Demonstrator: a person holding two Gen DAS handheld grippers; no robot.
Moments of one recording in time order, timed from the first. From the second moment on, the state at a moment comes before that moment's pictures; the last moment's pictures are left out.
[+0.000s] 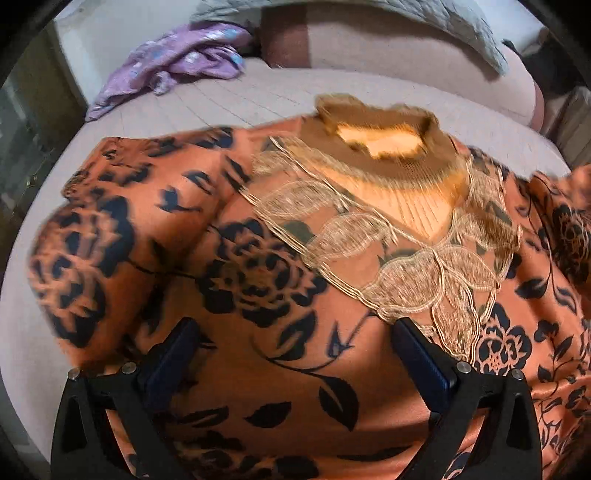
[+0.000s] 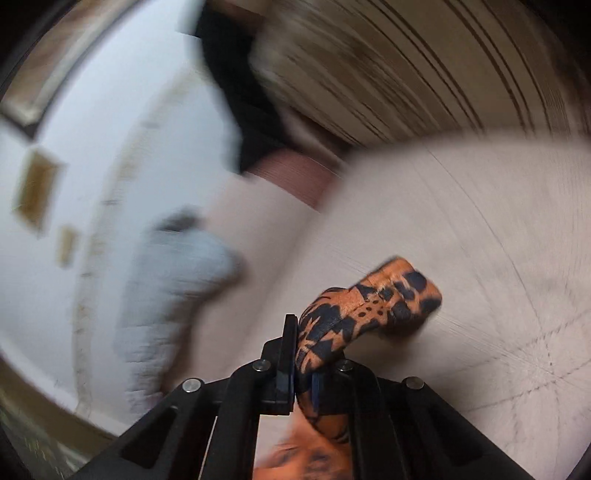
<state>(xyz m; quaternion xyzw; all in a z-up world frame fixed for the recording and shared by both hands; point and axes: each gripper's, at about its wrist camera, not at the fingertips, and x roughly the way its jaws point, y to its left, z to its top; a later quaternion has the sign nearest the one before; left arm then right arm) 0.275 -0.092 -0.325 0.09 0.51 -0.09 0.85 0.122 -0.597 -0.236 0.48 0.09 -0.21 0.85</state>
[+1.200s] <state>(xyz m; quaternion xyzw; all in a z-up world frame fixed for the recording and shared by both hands) 0.238 -0.001 -0.228 0.00 0.34 -0.12 0.93 0.208 -0.347 -0.249 0.38 0.31 -0.01 0.87</state>
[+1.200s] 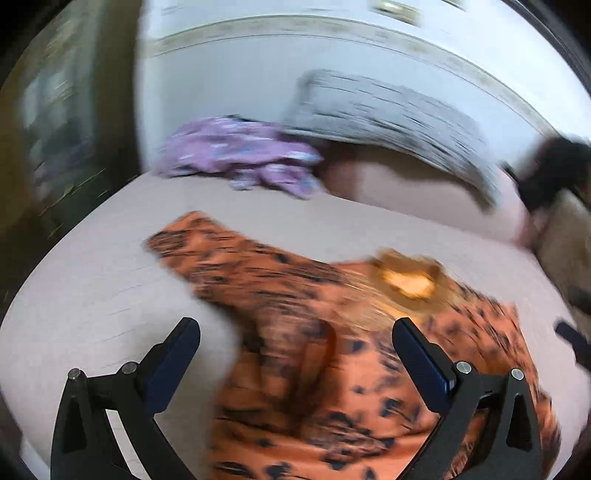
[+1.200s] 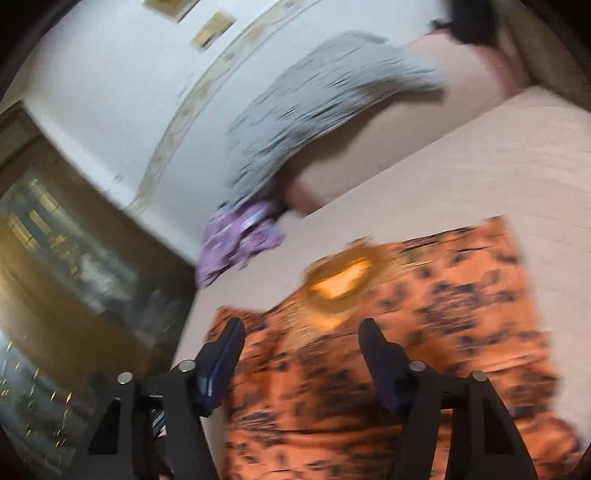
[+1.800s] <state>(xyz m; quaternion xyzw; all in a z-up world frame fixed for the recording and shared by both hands) 0.257 -0.067 -0.316 0.14 0.44 -0.11 0.88 0.243 -0.372 -0.342 0.36 0.49 -0.02 0.79</state>
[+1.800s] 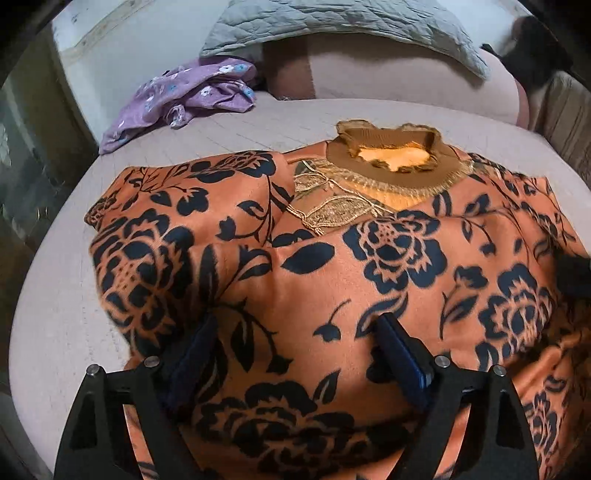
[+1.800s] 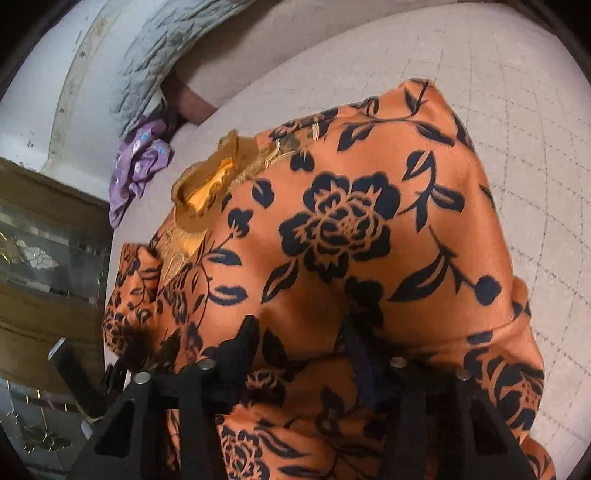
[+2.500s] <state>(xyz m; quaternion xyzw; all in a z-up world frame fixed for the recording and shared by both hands) 0.241 0.069 -0.213 0.04 0.43 -0.01 0.90 0.244 -0.310 -0.315 0.32 0.45 0.03 0.83</state>
